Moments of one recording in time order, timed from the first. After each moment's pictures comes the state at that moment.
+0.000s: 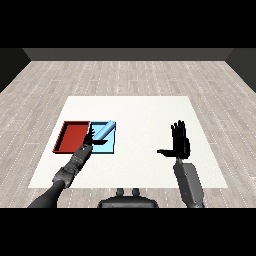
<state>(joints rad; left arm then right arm) -0.81 0.18 -0.11 -0.08 0.03 0.49 -0.12 -0.10 -0.15 0.02 -1.57 -0.45 -0.02 -0.32</state>
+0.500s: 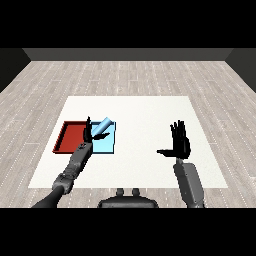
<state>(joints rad) -0.70 0.17 -0.01 -0.42 0.15 0.53 -0.57 -0.11 -0.16 0.02 -1.58 -0.44 -0.01 -0.30</state>
